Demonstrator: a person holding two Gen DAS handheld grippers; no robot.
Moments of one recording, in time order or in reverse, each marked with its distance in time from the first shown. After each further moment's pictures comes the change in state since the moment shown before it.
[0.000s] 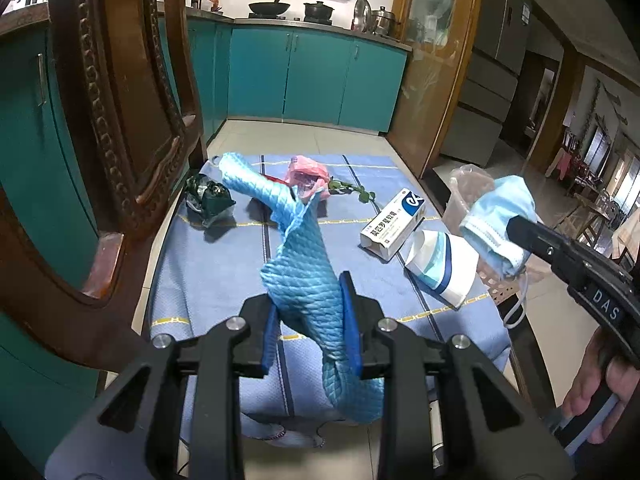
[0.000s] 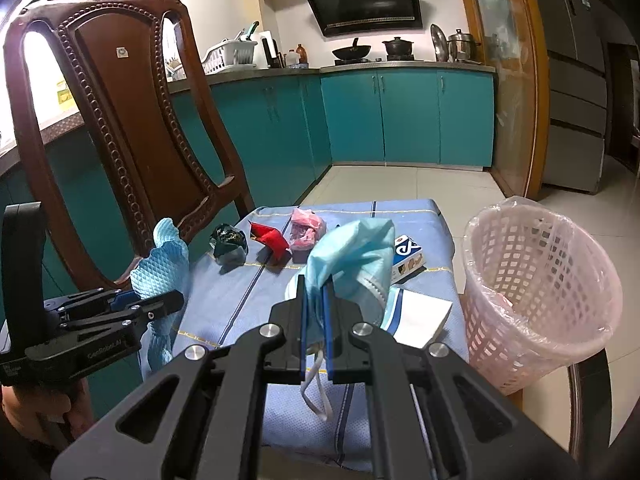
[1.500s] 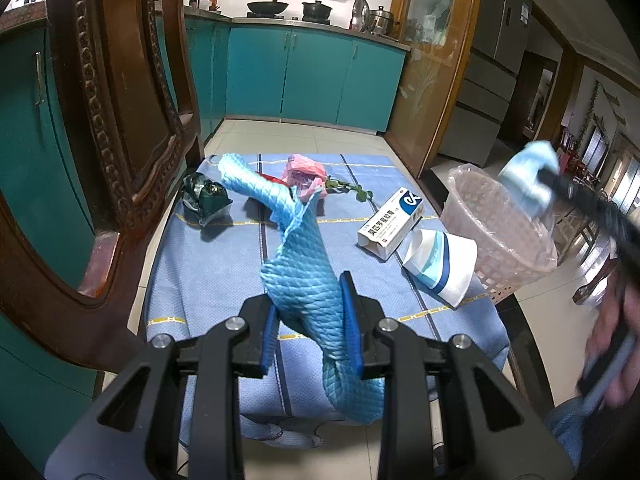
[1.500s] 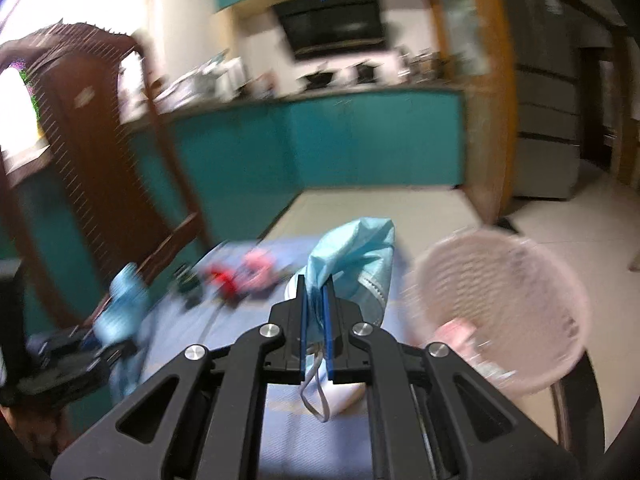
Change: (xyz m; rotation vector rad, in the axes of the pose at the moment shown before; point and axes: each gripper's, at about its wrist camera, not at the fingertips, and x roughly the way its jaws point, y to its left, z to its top) left arm 0.005 -0.001 -0.002 -0.001 -0.002 -0.015; right arm -0.022 -0.059 0.030 0.070 -0.118 -0.133
